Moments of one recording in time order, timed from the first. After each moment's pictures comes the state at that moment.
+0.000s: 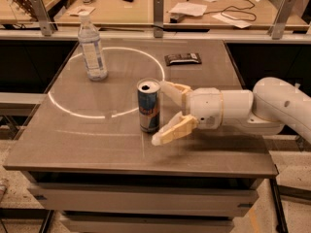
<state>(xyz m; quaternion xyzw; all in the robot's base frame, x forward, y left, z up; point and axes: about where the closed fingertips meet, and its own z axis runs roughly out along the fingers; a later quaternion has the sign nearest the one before) 0.498 -0.016 0.875 -0.49 0.56 0.43 0.51</state>
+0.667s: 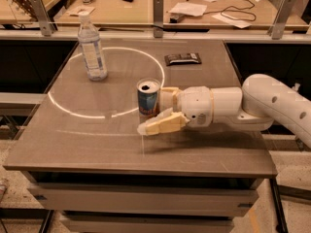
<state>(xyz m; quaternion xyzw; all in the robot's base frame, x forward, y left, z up) 0.501 0.005 0.872 -0.50 0.56 0.45 0.49</state>
